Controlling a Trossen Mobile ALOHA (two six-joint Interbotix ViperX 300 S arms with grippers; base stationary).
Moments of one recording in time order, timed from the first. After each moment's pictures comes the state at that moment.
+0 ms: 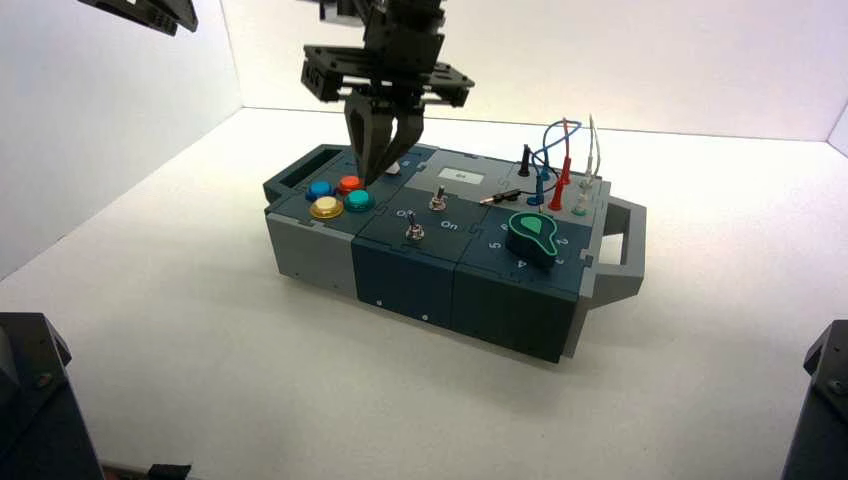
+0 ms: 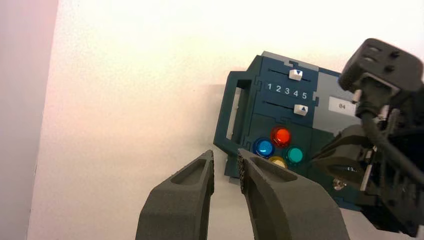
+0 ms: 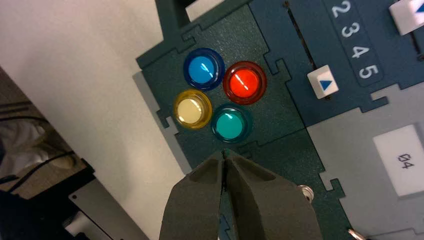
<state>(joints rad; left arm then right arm) -0.21 -0.63 0.93 -0.15 0.64 0.02 0.83 0.28 0.35 0.29 0.72 0.00</state>
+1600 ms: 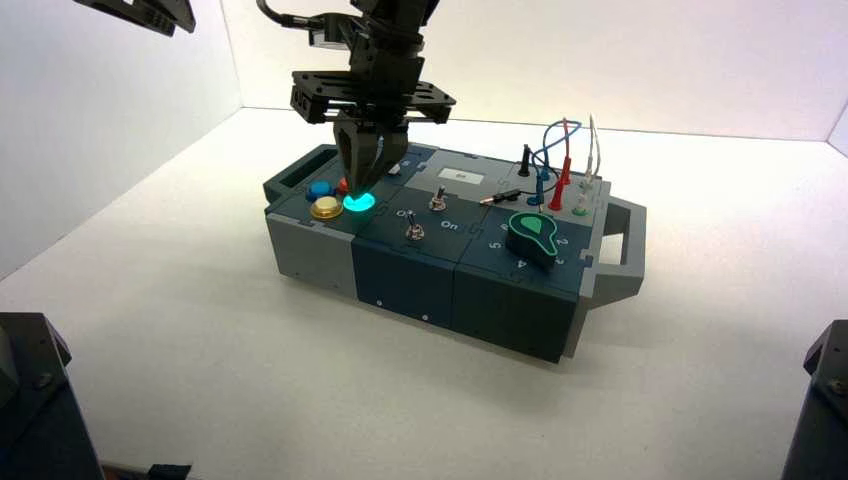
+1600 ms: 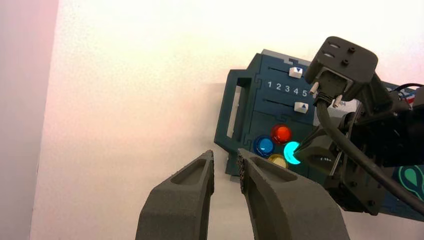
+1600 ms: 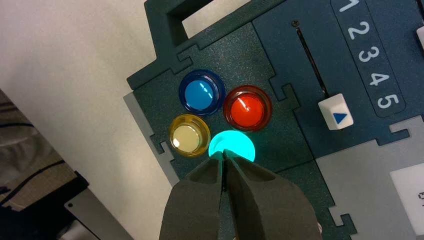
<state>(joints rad) -0.21 -0.64 0.93 -0.15 0.65 0.03 0.83 0.37 0.27 0.29 0.73 -0.01</state>
